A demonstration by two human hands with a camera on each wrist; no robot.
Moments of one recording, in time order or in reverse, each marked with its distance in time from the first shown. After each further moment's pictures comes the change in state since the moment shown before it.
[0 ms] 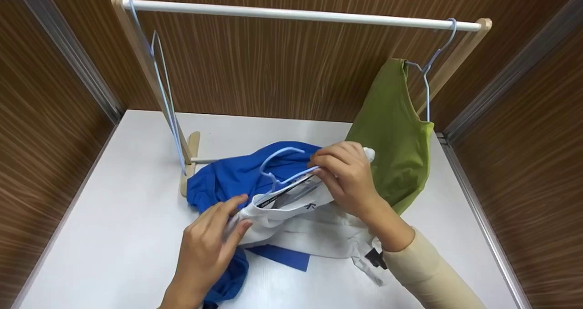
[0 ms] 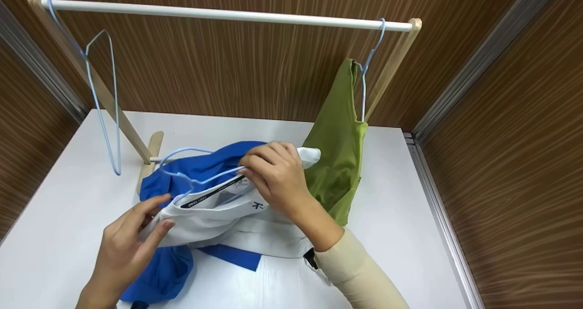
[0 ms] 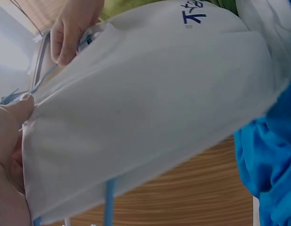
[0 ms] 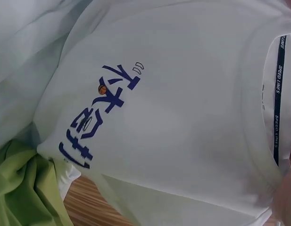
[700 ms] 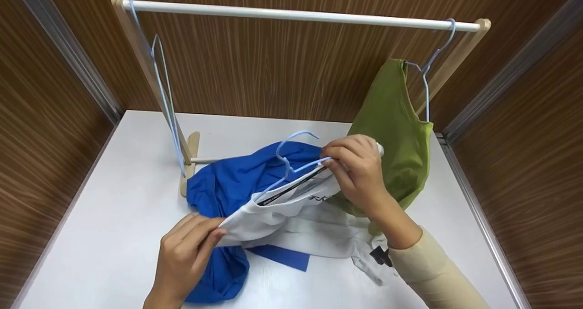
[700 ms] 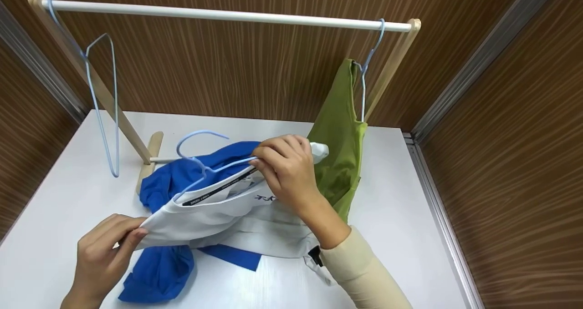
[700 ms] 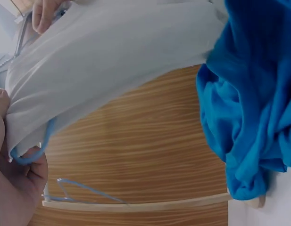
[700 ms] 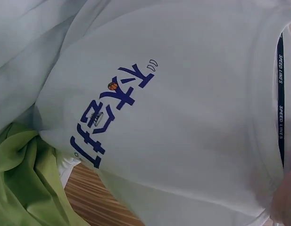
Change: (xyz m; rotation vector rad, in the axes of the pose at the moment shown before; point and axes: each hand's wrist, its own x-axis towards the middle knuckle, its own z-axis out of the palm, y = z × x) left_hand -0.018 -0.021 -0.021 -0.064 0.110 0.102; right_hand 0.001 0.010 -0.012 -0.015 0.082 0.063
